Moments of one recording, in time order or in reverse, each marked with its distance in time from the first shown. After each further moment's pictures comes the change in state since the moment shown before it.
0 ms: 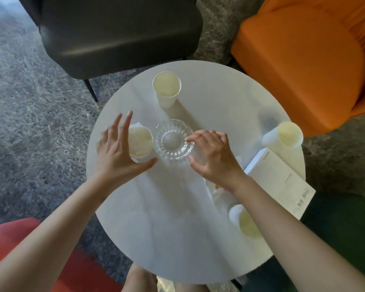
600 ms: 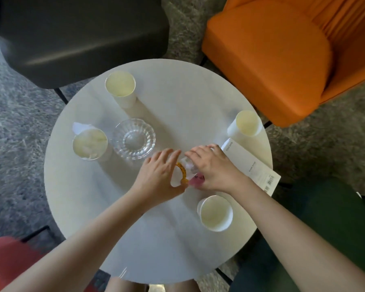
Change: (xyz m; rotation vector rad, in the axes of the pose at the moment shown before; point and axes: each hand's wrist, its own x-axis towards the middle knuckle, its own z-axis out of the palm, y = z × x) left_hand -0.023 0.115 0.097 0.201 -0.292 0.367; right_hand -0.067 0.083 -0.015 -0.300 -0.443 -0.008
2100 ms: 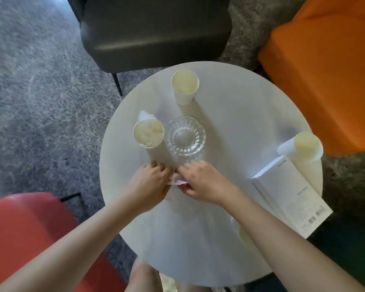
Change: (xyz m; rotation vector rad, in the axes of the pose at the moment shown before) left_hand -0.067 -0.072 -0.018 0.126 -0.116 -0.199; right_hand 0.061 -0.096 -0.004 0.094 -0.071 -0.319
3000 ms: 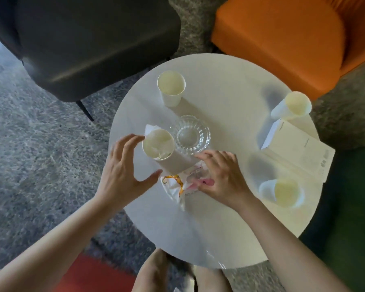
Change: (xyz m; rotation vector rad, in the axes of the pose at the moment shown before) left_hand 0.002 -0.108 -0.050 -0.328 0.486 0.275; right_hand 0.001 -0.057 0.020 0.172 0.600 0.573
